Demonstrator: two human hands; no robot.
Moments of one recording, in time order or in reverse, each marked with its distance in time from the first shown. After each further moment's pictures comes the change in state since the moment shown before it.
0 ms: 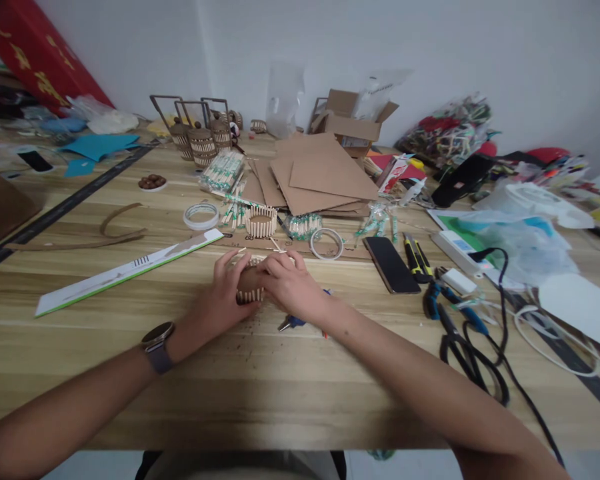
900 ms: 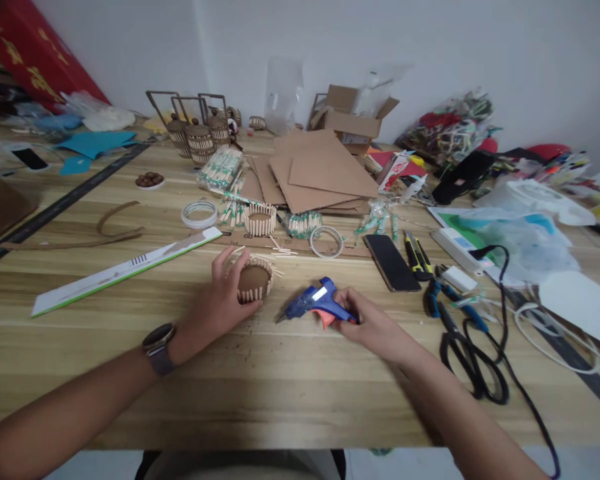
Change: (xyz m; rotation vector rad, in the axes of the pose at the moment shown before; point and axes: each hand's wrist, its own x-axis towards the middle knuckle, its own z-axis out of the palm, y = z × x) left_hand -0.002 0.011 -0.003 0.087 -0.002 -0.046; right_hand -0.110 0.010 -0.036 0.776 -0.100 0.831
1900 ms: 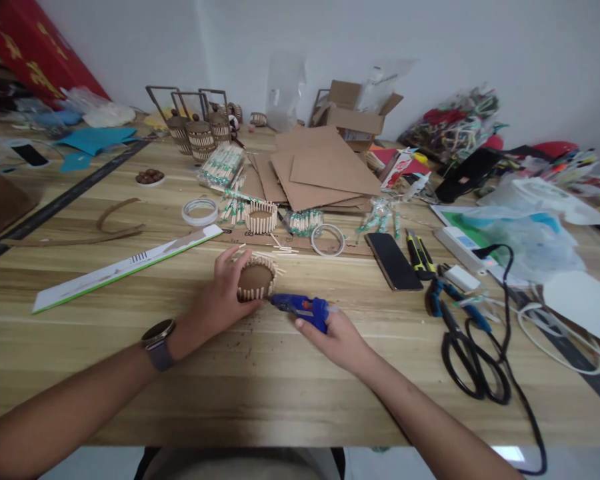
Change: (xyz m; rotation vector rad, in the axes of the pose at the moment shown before) left_hand 0.002 -0.009 0.004 -0.088 -0.017 0.059; right_hand 0.010 -0.007 0.051 -0.020 0.039 -0.262
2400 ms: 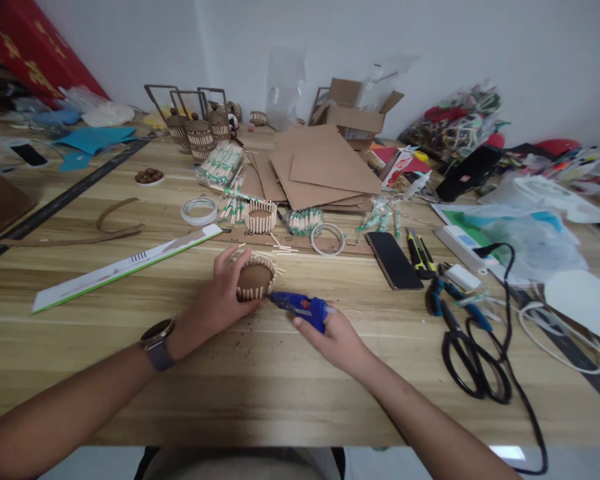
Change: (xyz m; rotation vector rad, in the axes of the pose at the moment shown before) left_hand 0.000 0.001 -0.001 0.036 0.013 -0.001; right_hand 0.000 -0.003 0.004 -0.054 0.035 -0.024
